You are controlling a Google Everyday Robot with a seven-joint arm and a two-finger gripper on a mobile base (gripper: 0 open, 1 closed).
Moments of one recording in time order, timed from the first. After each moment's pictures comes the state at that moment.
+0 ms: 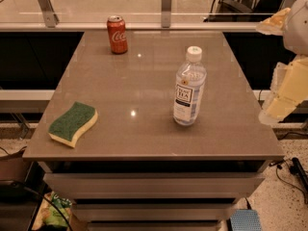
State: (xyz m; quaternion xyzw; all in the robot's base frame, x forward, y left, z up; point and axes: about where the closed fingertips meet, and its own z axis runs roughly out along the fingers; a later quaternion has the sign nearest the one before) arm 0.431 -0.196 1.000 -0.62 0.75 -0.01 0.22
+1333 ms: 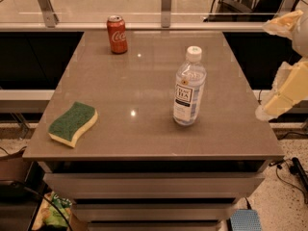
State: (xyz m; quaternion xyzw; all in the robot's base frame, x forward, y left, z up) arm 0.442 -0.202 0.997 -0.59 0.75 0.02 0.29
